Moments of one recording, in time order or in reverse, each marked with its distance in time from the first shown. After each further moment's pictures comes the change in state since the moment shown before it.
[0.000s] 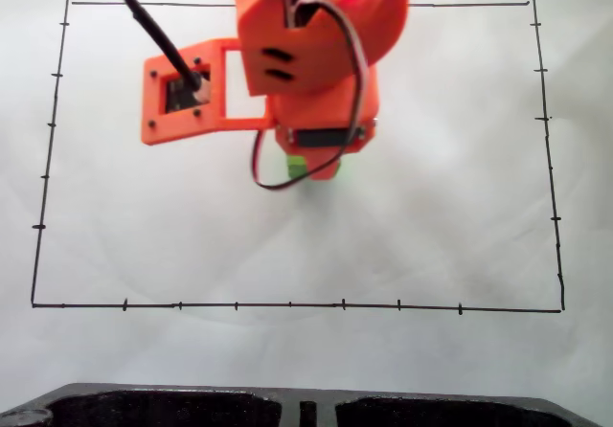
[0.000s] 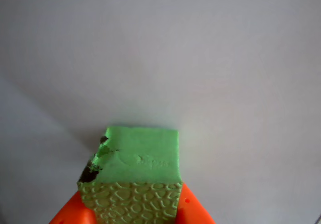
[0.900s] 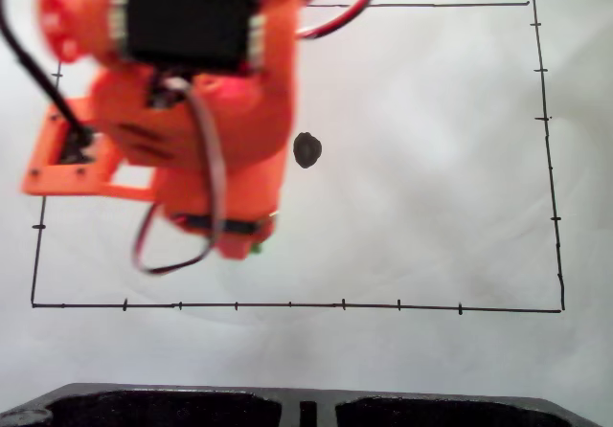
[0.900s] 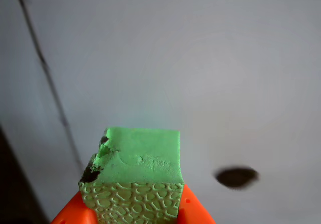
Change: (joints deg) arm 7.7 -11.6 -21.2 4.7 -1.3
